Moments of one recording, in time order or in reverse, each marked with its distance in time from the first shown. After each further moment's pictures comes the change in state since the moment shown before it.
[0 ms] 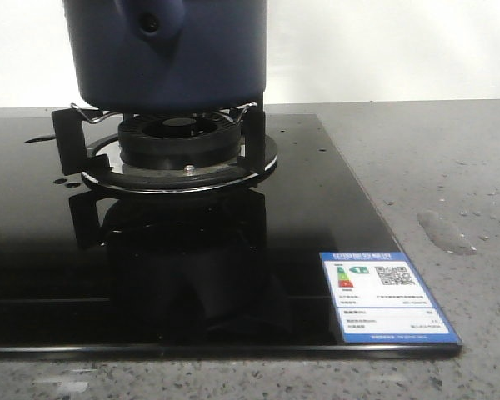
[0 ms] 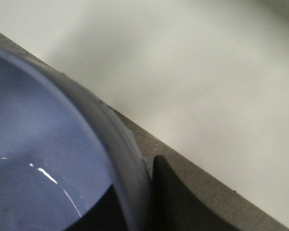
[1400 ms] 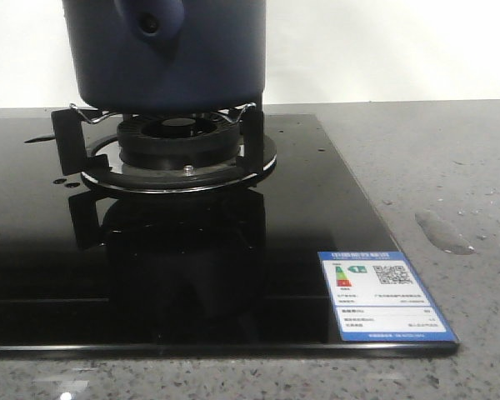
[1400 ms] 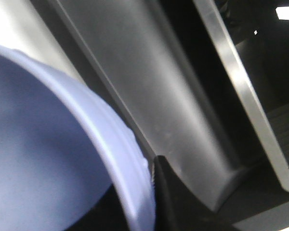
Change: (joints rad) left arm -0.187 0.000 0.000 0.050 -0.206 0.000; right arm 0.321 0.079 -0.006 -1.121 -0.078 0.268
